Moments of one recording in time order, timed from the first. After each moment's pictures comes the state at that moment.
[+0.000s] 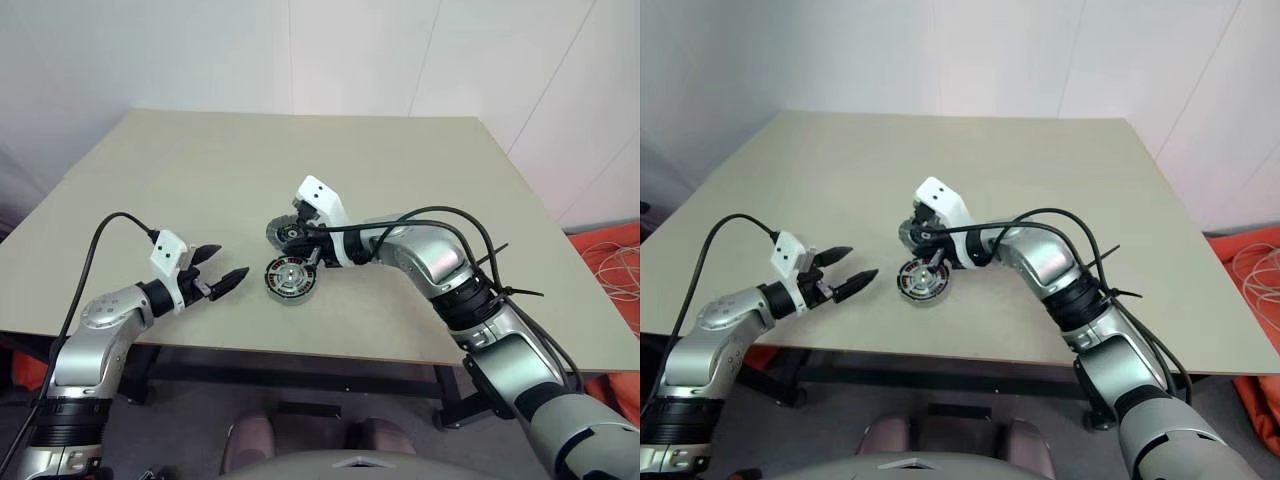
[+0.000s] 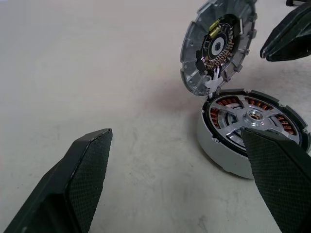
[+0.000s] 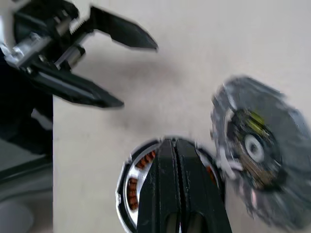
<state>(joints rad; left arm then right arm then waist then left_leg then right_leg) -0.07 0.55 0.14 -0.10 -0.42 0.37 -0.79 -0.75 -0.28 0.44 0.07 0.33 0.78 0.75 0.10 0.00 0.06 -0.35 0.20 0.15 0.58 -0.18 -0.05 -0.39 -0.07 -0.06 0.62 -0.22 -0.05</state>
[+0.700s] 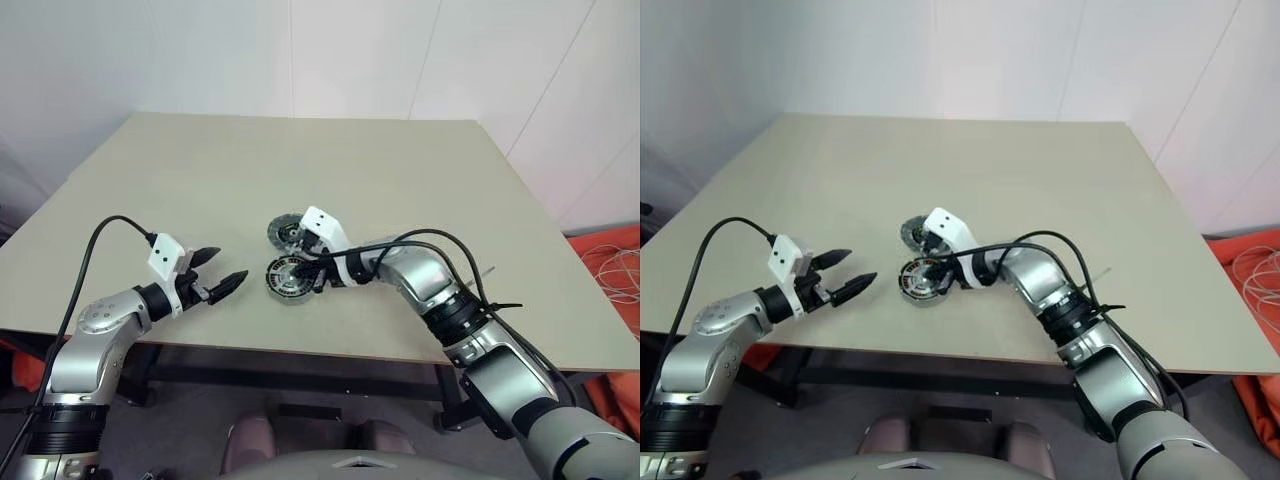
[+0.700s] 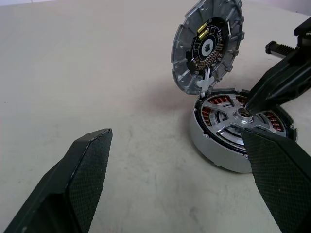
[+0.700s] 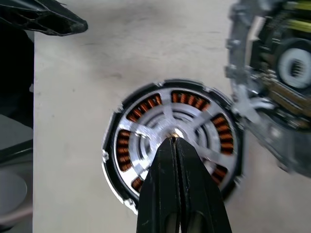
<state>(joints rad) -0.04 0.55 0.15 -0.12 -0.42 0.37 -0.81 -0.68 -0.34 0.44 0.16 0.20 0.72 0.88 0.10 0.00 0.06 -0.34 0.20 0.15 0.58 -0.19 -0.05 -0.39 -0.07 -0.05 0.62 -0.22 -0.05</state>
